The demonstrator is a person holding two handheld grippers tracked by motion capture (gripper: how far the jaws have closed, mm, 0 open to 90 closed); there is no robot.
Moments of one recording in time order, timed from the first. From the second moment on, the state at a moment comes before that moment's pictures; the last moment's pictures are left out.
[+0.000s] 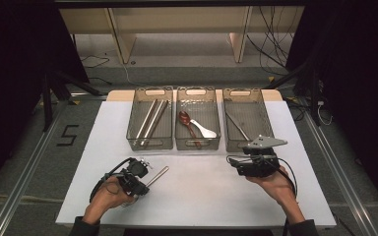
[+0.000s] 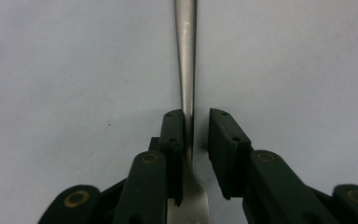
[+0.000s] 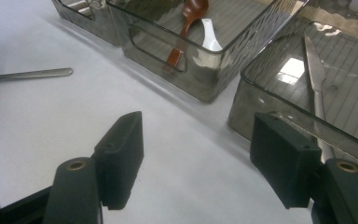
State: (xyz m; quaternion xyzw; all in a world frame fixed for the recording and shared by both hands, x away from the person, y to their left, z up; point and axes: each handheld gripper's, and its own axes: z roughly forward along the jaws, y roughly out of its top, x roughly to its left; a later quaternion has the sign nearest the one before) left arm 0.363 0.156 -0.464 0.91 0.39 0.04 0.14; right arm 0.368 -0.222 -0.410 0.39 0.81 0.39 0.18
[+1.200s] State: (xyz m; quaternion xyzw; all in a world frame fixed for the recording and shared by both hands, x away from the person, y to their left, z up) left arm 0.353 0.149 -0.436 0.92 0.35 0.04 0.19; right arm 0.353 -0.184 -0.411 0.33 0.83 0.41 0.16
